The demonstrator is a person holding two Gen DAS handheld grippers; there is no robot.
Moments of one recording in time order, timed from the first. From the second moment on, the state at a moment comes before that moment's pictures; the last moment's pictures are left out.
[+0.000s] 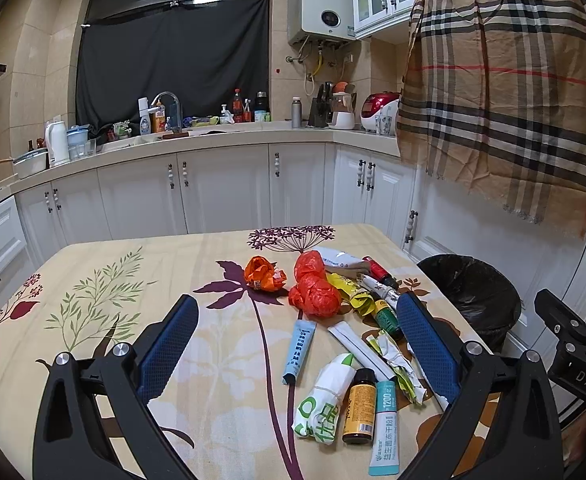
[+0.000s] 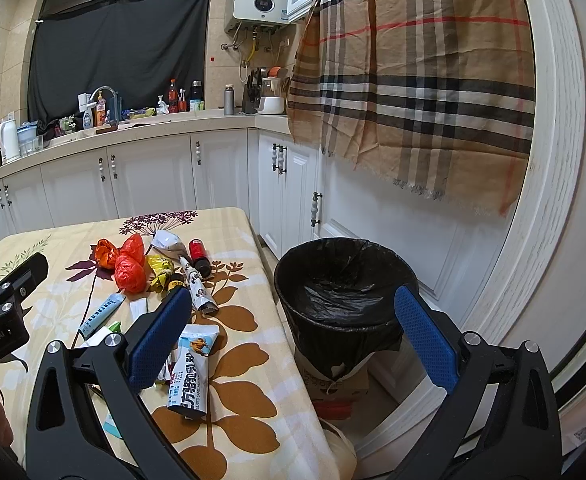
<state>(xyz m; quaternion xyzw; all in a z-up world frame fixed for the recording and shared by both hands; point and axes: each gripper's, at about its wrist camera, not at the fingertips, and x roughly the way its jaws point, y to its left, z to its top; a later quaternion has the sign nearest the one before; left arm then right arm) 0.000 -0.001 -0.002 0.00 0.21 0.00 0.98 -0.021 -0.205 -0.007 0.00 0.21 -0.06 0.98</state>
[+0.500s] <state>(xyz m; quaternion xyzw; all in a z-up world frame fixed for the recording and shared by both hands) 0.000 0.001 -0.002 0.00 0.21 0.00 0.98 -0.021 -0.204 -0.008 0.00 0.21 -0.06 0.98</state>
